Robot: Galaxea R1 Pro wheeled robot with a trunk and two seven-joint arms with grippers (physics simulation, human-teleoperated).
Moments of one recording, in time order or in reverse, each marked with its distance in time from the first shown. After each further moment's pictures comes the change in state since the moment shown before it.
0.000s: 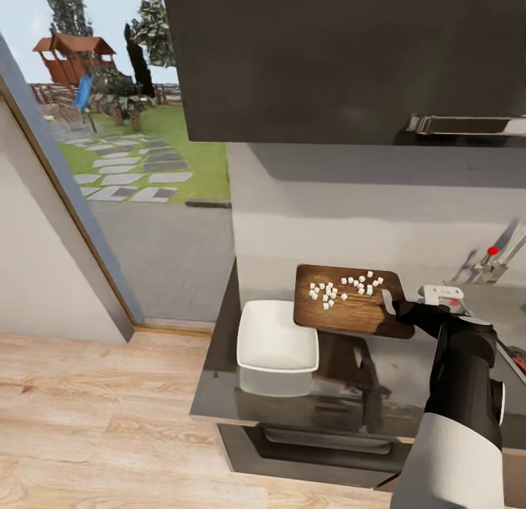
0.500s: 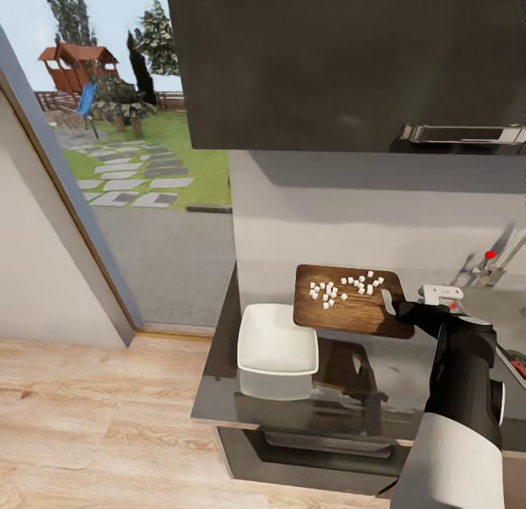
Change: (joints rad) left arm 0.000 0.000 0.000 0.003 0.000 0.000 0.000; right arm 0.000 0.000 0.001 0.000 0.000 0.000 0.001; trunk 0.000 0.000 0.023
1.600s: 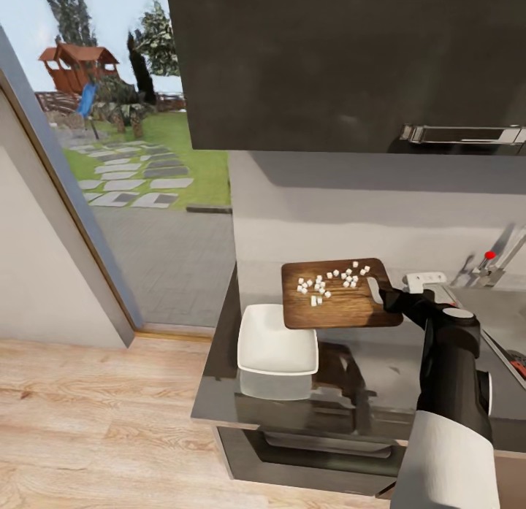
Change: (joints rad) left arm 0.000 -0.002 0.000 -0.002 0.000 0.000 0.000; right arm 0.000 0.000 0.098 0.001 -0.001 -0.101 0.002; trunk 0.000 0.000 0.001
